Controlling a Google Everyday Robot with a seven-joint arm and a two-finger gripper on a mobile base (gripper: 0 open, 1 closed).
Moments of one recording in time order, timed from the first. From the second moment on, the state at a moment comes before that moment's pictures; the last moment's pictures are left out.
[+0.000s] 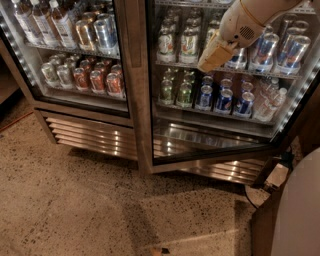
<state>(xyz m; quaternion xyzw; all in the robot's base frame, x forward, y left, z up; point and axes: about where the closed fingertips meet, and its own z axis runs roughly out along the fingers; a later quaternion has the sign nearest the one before) 0.645 -0.131 0.943 -0.64 0.71 0.12 0.27</state>
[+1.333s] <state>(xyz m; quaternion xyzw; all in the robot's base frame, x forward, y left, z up) 0.645 -0.131 0.943 -0.64 0.71 0.12 0.27</state>
